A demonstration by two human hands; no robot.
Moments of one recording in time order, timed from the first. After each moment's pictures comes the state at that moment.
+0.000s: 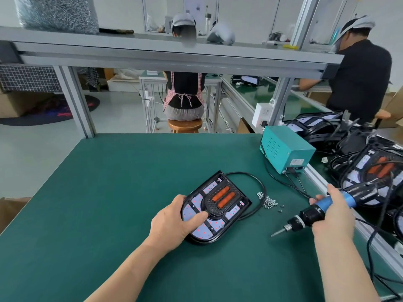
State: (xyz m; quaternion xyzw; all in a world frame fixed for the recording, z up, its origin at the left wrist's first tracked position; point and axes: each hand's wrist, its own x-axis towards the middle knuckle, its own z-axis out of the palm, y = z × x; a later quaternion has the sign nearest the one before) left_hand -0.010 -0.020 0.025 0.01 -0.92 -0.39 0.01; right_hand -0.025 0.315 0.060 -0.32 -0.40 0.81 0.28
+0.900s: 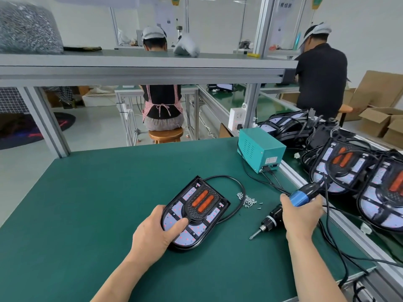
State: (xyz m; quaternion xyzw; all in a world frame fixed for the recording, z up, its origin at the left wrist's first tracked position) left_hand -0.009 -0.021 0.020 0.02 -0.91 -0.42 0.03; right_hand -0.030 0.324 0.009 -0.35 -0.69 0.53 0.35
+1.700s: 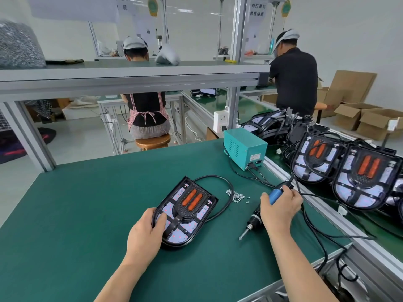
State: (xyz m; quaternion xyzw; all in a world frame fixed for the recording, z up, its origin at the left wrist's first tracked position) left_hand -0.010 -0.022 0.013 0.02 -0.87 -0.48 0.06; right_hand -0.017 0.298 0.009 -0.35 -0.77 0.42 0.33
